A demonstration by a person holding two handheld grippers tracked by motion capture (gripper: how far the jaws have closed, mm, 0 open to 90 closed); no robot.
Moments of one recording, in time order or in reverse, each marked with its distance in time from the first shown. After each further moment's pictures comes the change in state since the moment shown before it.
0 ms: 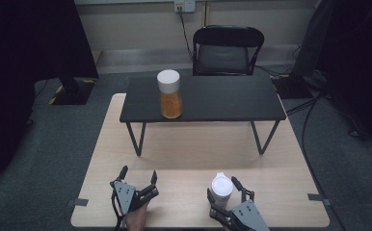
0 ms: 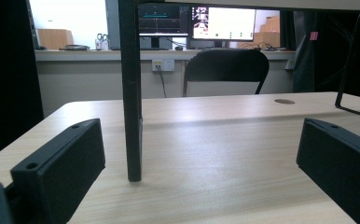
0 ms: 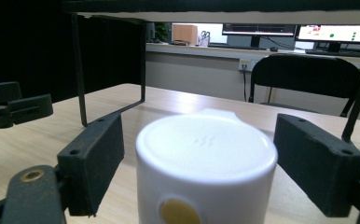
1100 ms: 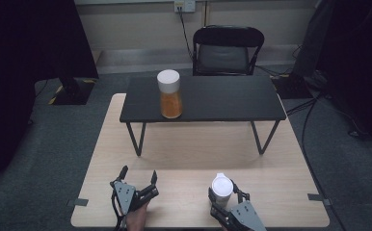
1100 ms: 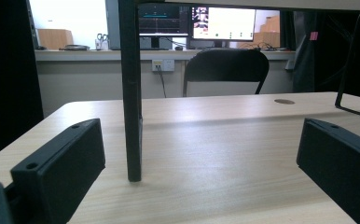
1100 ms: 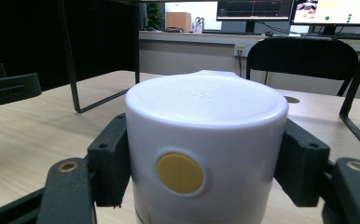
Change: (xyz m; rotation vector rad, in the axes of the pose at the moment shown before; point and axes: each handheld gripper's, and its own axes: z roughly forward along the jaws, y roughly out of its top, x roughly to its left) left arm 0.000 0.000 0.000 0.000 0.000 -0.001; right arm 0.005 -0.007 0.003 0.049 -0.024 0.019
